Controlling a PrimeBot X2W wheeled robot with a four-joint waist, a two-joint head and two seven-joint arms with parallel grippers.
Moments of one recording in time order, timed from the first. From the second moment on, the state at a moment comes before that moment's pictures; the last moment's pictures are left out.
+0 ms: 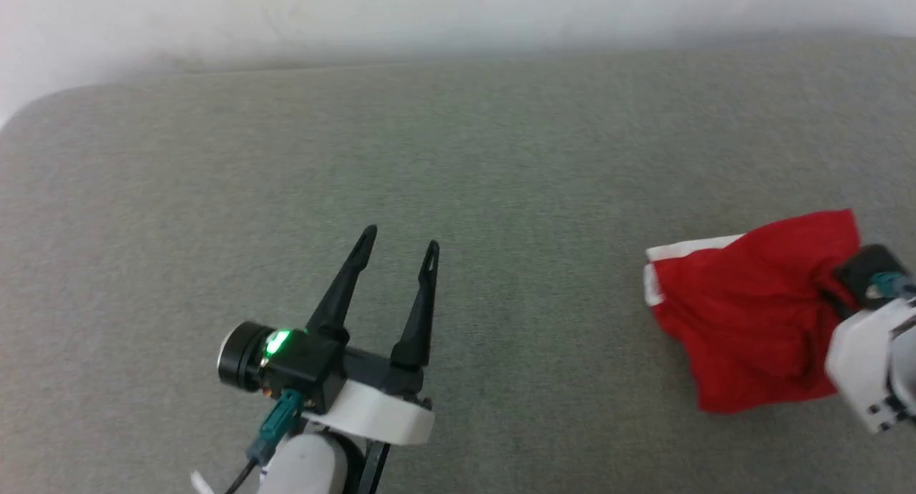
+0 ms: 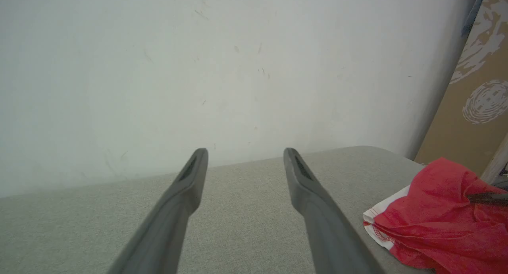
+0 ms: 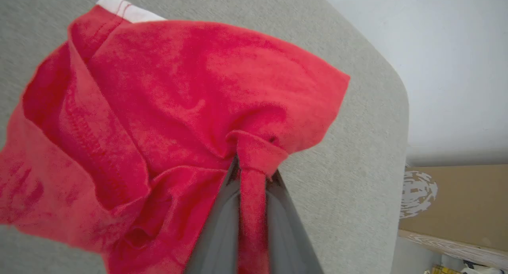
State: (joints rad) left arm -0.11 0.05 -0.28 -0.04 -0.09 -0.02 -0.26; right arm -0.18 -0.65 0.25 0.01 0.20 0.13 0.51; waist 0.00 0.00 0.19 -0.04
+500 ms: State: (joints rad) left arm -0.29 0.07 -0.30 -0.05 -0.04 -0.06 -0.26; right arm -0.38 -0.94 0.22 0.37 0.24 0.13 0.22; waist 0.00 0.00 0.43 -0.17
